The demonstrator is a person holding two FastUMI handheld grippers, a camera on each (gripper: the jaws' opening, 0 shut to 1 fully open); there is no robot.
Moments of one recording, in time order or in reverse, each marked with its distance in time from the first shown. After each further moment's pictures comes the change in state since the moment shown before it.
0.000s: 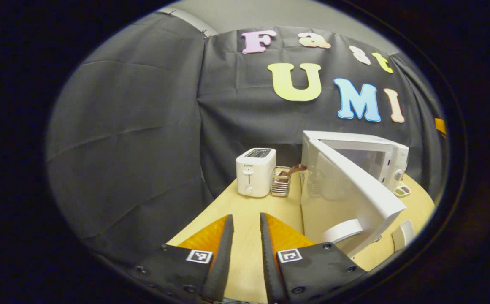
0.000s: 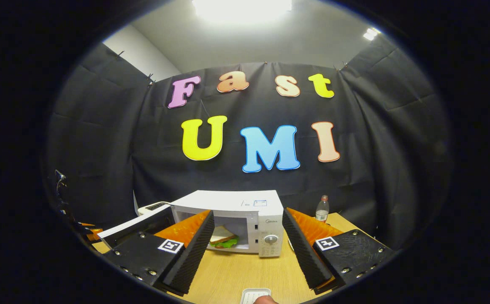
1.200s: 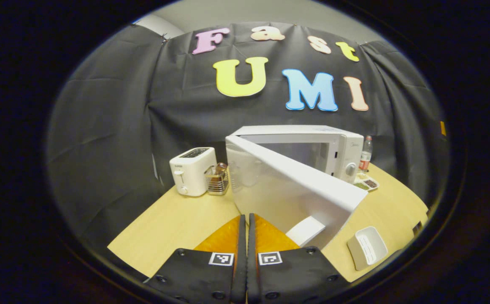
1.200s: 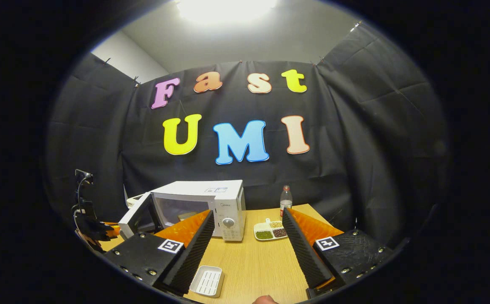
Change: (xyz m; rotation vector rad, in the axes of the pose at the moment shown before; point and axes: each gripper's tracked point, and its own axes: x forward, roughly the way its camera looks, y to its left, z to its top) left arm -0.013 -0.208 0.001 0.080 0.032 -0.213; right arm -0.083 -0.130 -0.011 0.038 0.061 -0.071
